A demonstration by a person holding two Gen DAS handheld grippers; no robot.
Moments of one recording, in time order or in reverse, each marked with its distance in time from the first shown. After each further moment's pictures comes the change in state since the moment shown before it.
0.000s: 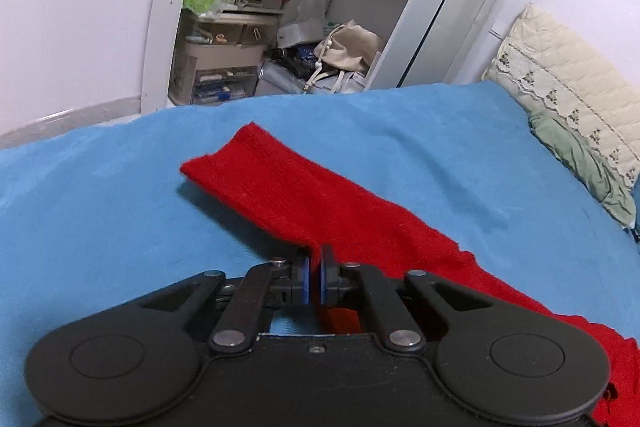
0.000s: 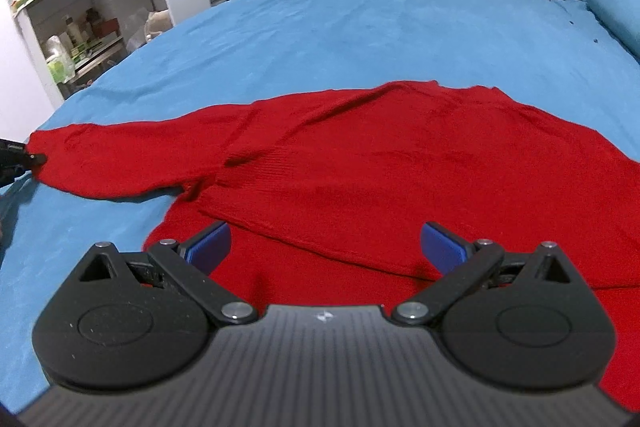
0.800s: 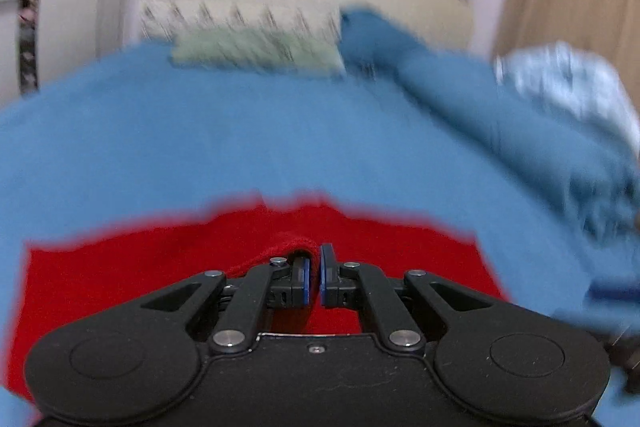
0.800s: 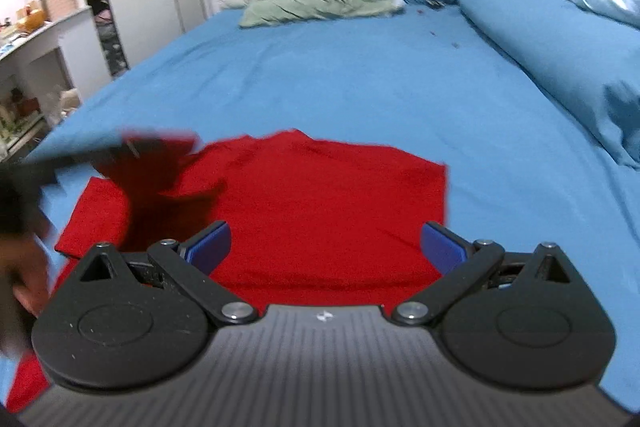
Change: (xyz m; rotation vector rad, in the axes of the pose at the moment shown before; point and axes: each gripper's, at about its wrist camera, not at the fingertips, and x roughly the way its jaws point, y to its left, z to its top) left arm -0.094 -0.407 -0.219 0.659 0.121 -0.610; right arm -0.117 -0.163 -0.008 0.178 -0.105 -0.216
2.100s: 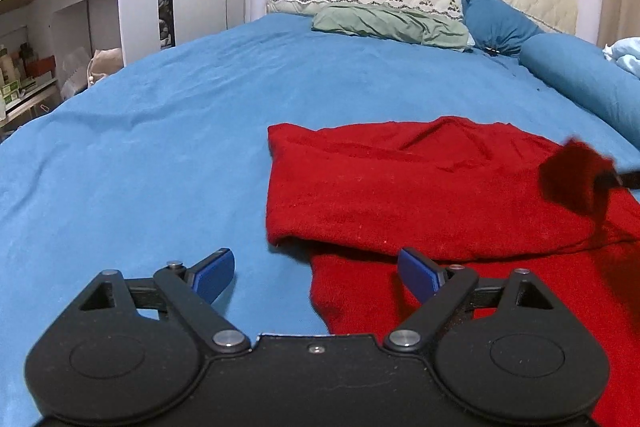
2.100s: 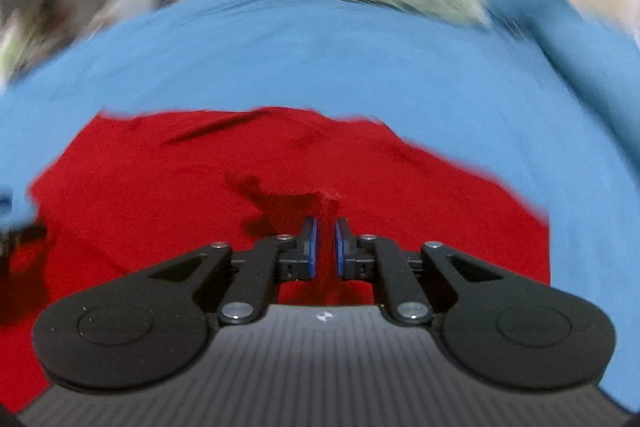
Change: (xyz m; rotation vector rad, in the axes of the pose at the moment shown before) left arm -0.094 0.142 -0.084 -0.084 0.003 0.329; right arm 0.108 0.074 -0.005 -0.195 0.037 0.050
